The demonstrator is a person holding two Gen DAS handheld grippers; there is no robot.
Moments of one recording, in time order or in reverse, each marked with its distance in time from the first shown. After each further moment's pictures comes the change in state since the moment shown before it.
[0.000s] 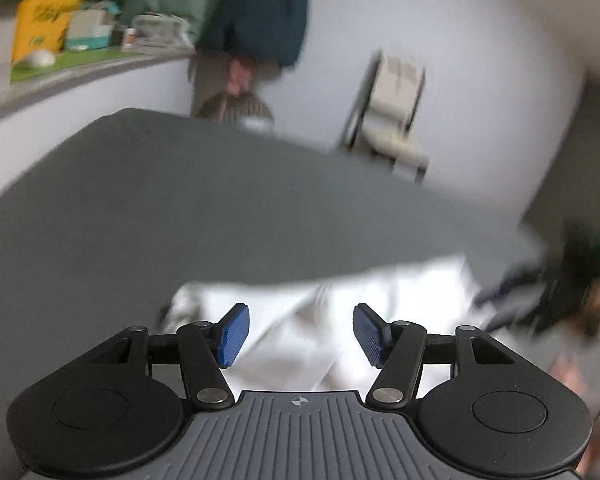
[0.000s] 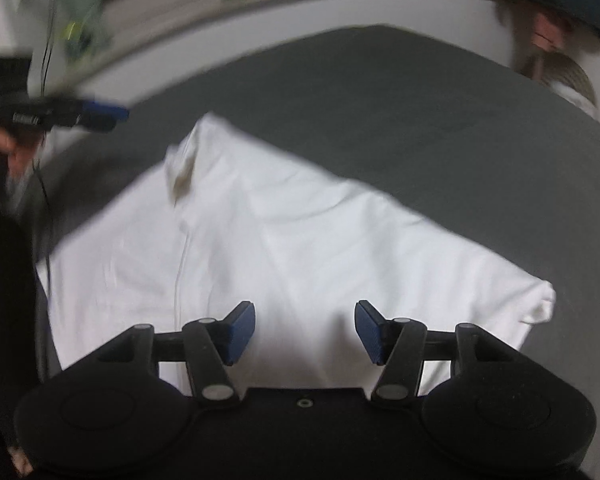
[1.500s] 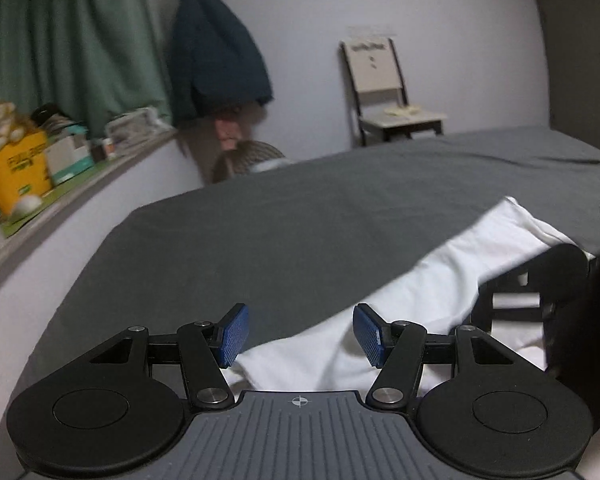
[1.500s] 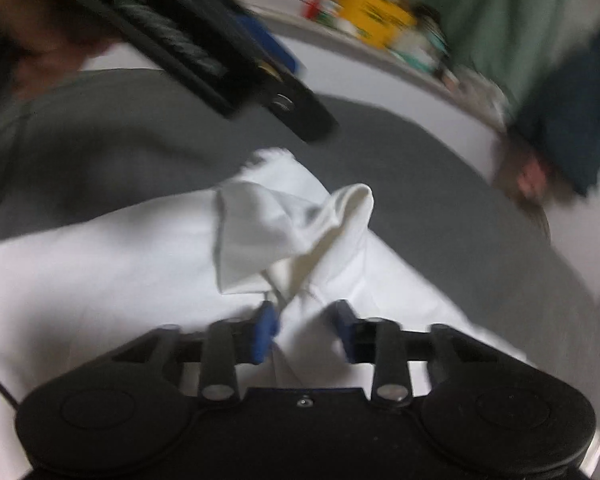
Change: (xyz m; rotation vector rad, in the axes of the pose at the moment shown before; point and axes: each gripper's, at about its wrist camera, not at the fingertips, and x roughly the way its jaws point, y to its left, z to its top) left arm 0.060 -0.041 0.007 0.281 -0.157 0.148; right arm 0.122 0.155 0.048 -0.204 -0.203 -0.363
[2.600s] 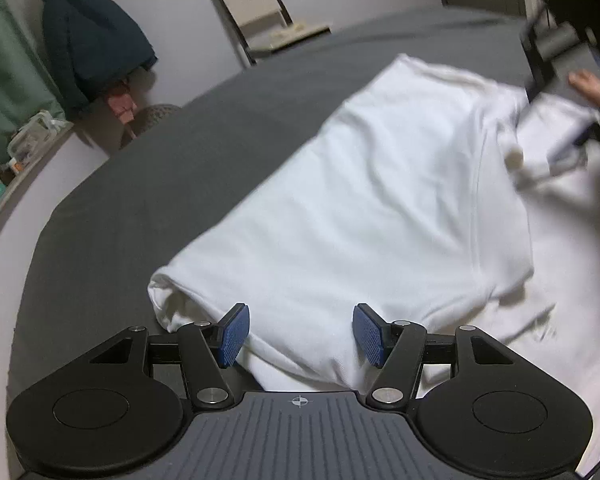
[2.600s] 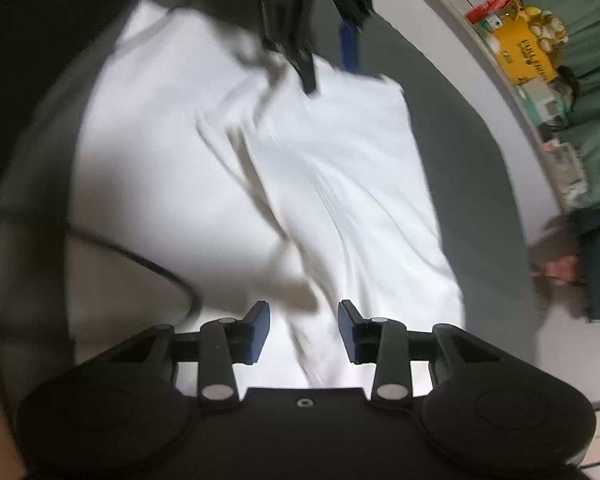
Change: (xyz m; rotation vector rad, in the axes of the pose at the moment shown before) left arm -0.006 -0.029 -0.060 0.385 0.221 -0.208; right arm -0.128 -0.027 -0.077 -0.686 0.201 0.079
